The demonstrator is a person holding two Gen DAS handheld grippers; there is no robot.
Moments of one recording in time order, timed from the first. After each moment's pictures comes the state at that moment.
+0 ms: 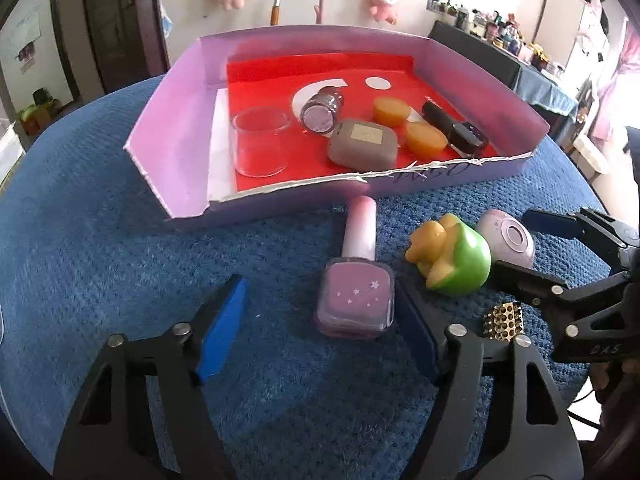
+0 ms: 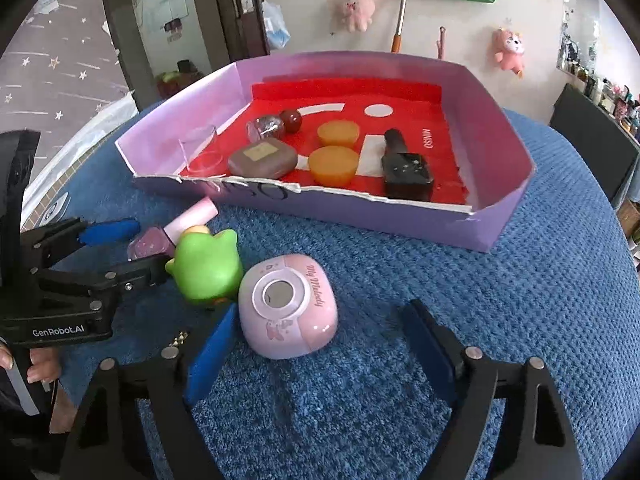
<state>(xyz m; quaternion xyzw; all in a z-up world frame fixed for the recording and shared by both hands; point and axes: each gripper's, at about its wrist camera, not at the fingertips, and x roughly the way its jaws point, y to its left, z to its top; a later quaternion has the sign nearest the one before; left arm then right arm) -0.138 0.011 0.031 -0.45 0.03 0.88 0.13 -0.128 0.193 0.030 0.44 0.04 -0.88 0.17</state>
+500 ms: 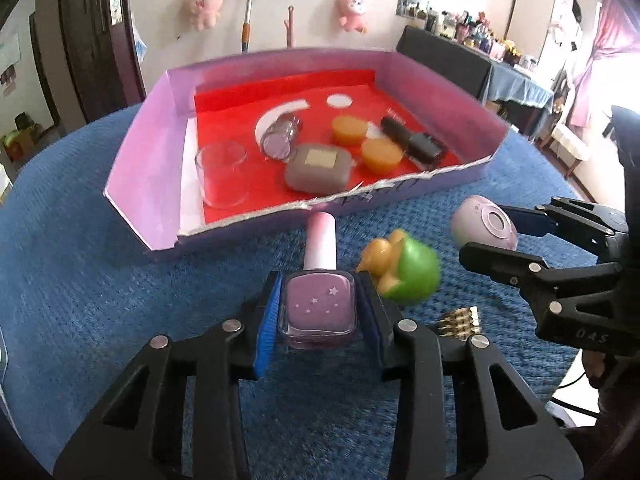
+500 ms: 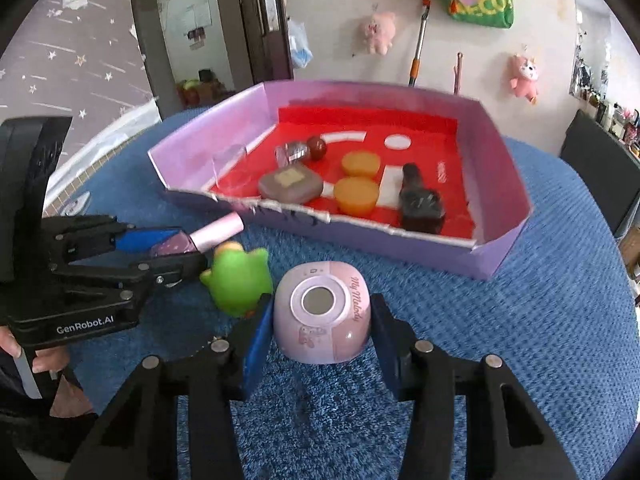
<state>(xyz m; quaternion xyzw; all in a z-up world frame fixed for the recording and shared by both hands) -0.123 0.024 0.054 -0.43 0.04 0.89 0.17 -0.114 0.192 0.052 0.40 0.04 -0.89 0.20</state>
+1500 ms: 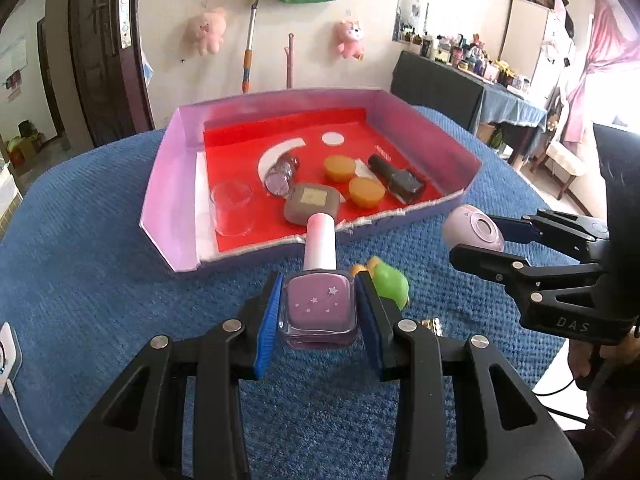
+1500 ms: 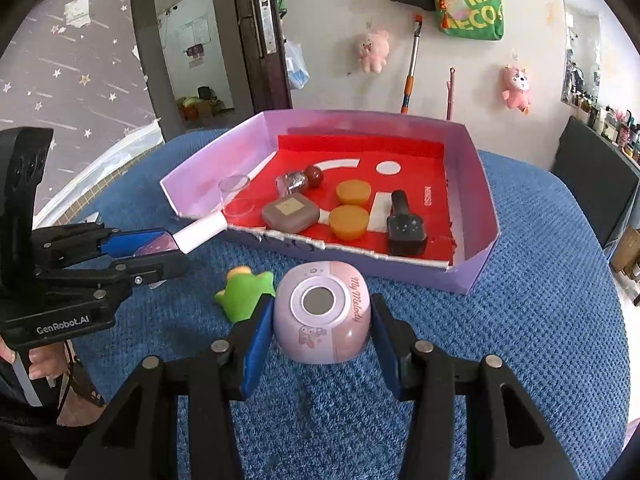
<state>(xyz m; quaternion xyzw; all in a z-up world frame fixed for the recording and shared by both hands) -0.106 0.019 0.090 -0.39 0.03 0.90 0.17 -0.108 0.202 0.078 0.38 0.03 -0.90 0.20</state>
